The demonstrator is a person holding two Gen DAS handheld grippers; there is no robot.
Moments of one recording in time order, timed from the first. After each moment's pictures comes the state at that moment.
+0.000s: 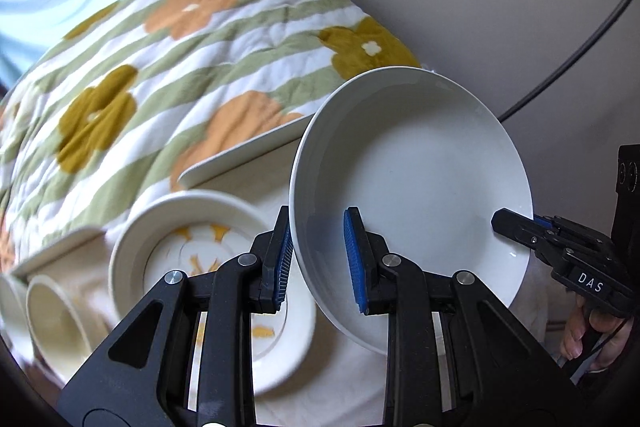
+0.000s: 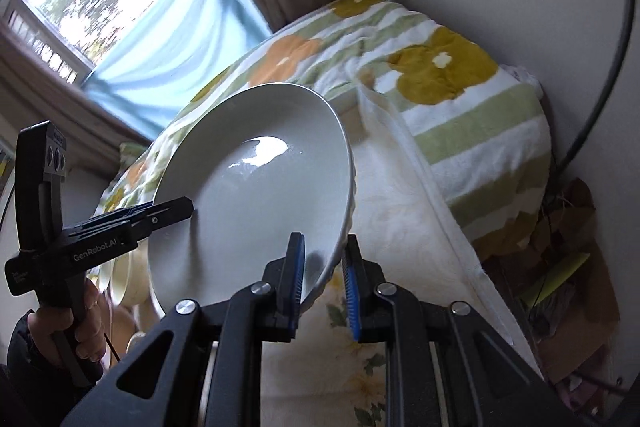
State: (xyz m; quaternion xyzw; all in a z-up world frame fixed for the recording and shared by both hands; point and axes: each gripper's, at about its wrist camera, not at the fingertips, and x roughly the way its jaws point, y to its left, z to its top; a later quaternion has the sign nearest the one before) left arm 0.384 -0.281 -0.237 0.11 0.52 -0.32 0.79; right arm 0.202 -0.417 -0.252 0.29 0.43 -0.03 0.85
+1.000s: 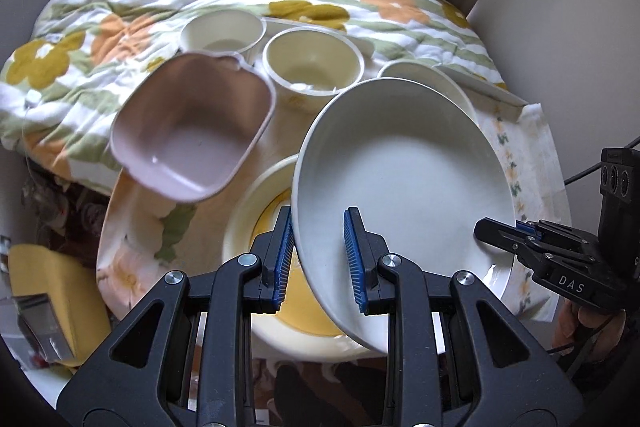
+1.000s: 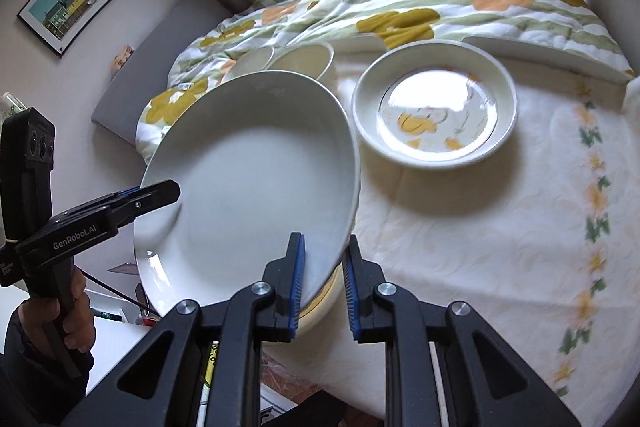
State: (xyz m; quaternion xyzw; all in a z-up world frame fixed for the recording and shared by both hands) left arm 0.198 0.036 -0.221 -0.07 0.52 -0.08 0.84; right arm 0.179 -0.188 -0.257 0.12 0.52 0.24 0.81
